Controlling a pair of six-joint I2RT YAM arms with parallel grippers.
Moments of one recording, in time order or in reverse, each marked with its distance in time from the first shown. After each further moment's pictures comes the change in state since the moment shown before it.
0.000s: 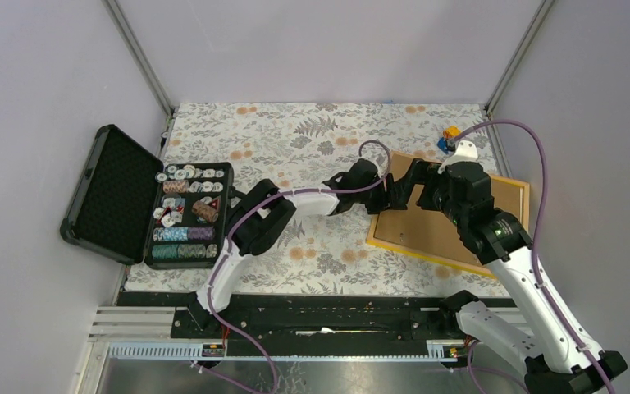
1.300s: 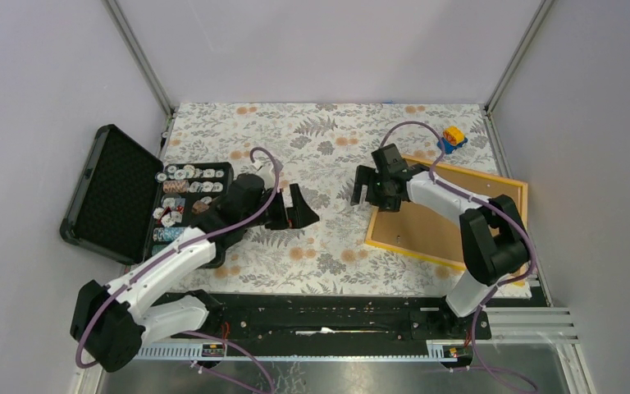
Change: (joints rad) left arm 0.251 -1.187 -0.755 -0.454 -0.057 0.319; right arm 0.026 0.813 0.077 0.163 -0.202 0.153
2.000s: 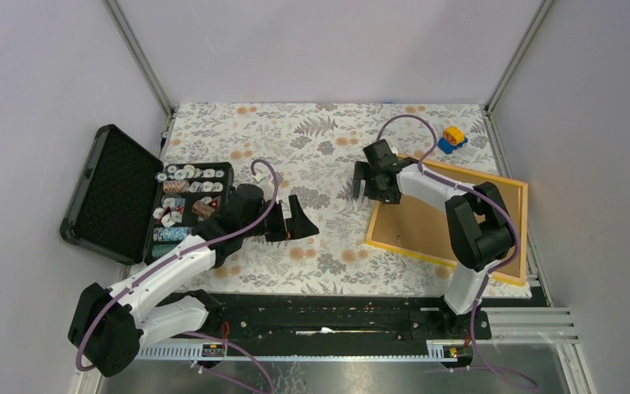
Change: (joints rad) left arm 0.000 -0.064 -0.142 0.049 0.088 -0.075; right arm 0.013 0.152 0.107 -0.005 0.177 -0.035
